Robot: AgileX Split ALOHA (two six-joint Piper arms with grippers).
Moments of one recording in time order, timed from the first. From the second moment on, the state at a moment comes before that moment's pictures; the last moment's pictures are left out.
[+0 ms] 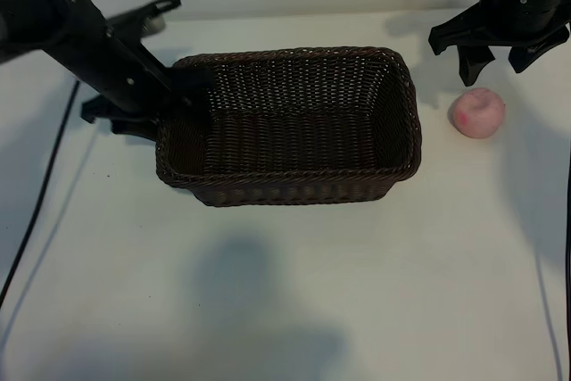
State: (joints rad) left arm -0.19 1.94 -1.33 -0.38 0.75 -0.01; right arm 0.33 1.93 -1.66 -0.01 1.22 0.04
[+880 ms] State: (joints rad) left arm -0.19 1.63 -1.33 -0.18 0.83 -0.12; right arm 0.33 1.93 -1.66 0.05 1.22 0.06
